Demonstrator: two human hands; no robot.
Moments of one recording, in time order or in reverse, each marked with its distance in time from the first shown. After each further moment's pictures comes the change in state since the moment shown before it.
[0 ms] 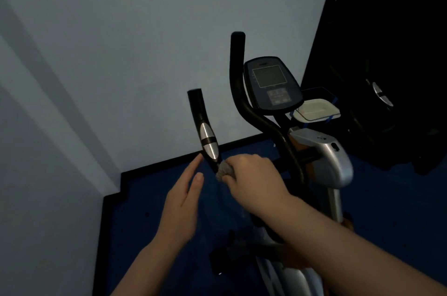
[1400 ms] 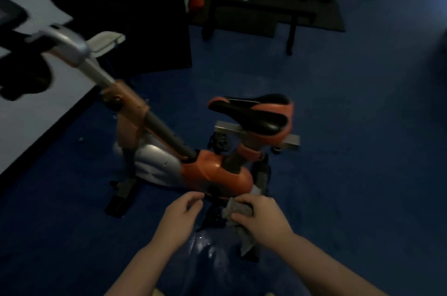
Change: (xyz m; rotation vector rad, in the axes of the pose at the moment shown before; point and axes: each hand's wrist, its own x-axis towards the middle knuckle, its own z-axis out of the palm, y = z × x) left_hand -0.417 -0.059 0.131 0.317 -1.079 -0.056; right_hand -0.615 -0.068 0.109 0.541 0.256 1.175
